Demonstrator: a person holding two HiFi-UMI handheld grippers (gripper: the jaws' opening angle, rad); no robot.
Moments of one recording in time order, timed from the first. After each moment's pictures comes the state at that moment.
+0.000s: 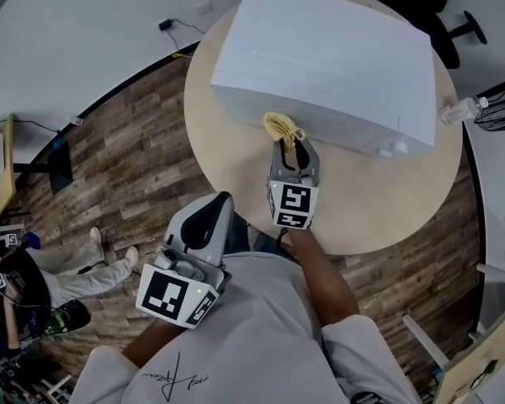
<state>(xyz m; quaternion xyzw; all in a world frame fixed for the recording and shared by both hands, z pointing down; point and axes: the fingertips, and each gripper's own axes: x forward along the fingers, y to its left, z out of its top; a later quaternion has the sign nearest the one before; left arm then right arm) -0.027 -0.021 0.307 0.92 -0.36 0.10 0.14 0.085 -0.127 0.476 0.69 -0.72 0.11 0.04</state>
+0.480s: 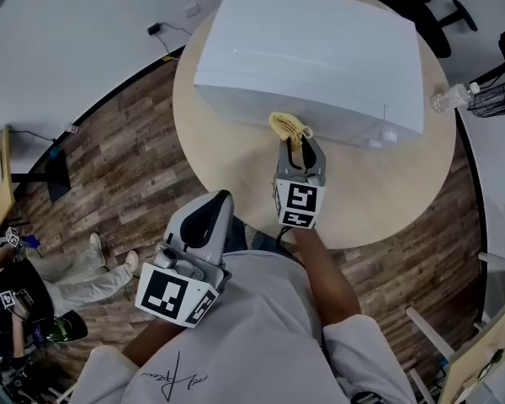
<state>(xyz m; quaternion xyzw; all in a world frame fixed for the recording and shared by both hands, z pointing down) -0.005 -0.012 0.307 0.92 -0.34 0.10 0.14 0.127 -0.107 0.477 0.71 -0.69 0.11 0.05</state>
